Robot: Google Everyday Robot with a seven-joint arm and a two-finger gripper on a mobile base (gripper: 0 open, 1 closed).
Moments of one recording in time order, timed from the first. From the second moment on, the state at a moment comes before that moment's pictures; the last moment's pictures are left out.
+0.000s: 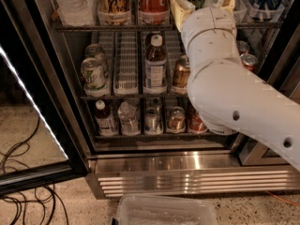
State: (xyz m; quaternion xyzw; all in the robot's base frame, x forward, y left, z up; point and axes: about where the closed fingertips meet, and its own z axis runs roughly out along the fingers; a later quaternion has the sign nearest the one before) arm 0.603 -0.125 1.083 -0.02 0.60 -0.07 0.79
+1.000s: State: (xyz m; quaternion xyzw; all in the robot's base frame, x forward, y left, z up) arm 0.624 -0.127 1.075 -0.04 0.63 -0.06 0.77
